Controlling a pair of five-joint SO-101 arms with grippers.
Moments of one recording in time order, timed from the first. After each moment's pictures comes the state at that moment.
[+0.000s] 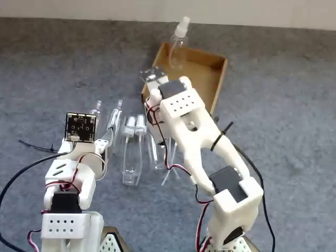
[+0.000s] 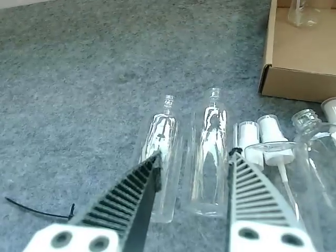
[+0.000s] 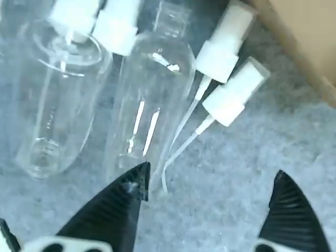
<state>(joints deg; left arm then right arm) -7.1 -84.4 82.0 42.8 -2.2 -32.6 12.8 -7.0 87.5 1.0</state>
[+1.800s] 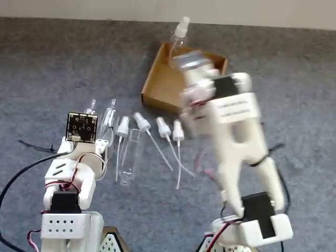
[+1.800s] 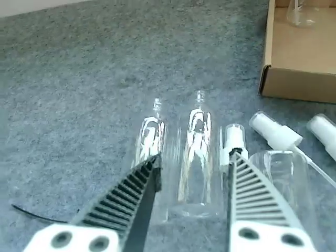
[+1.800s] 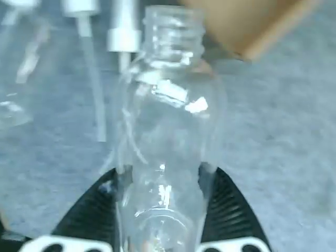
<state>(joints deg) -7.1 -84.4 80.8 42.6 -4.2 -11.9 -6.4 -5.9 99.9 15.0</state>
